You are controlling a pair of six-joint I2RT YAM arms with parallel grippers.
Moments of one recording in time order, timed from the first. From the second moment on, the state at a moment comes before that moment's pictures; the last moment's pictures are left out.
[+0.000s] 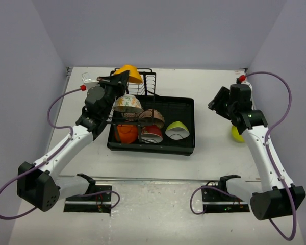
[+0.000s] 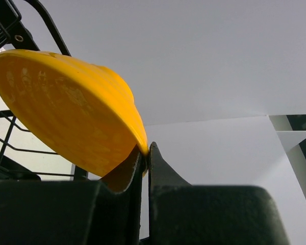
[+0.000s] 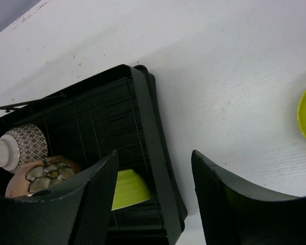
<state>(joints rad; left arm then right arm) -0.46 1.20 0.94 0.33 -0.27 -1.52 0.14 1.11 1.15 -0.69 0.10 0.60</state>
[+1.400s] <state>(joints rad) -0.02 1.61 1.76 -1.03 -0.51 -0.82 0.45 1.07 1.18 -0.70 -0.15 1.09</state>
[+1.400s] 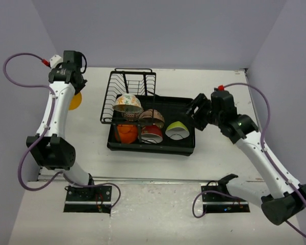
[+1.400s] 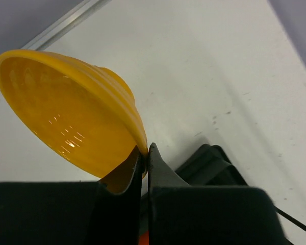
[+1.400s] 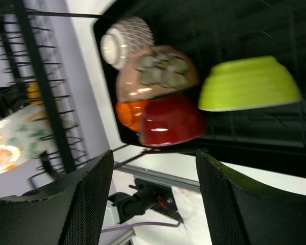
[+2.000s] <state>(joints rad) 0.12 2.10 1.95 -1.20 -0.36 -0.78 0.53 0.70 0.45 -0.03 0.09 1.45</state>
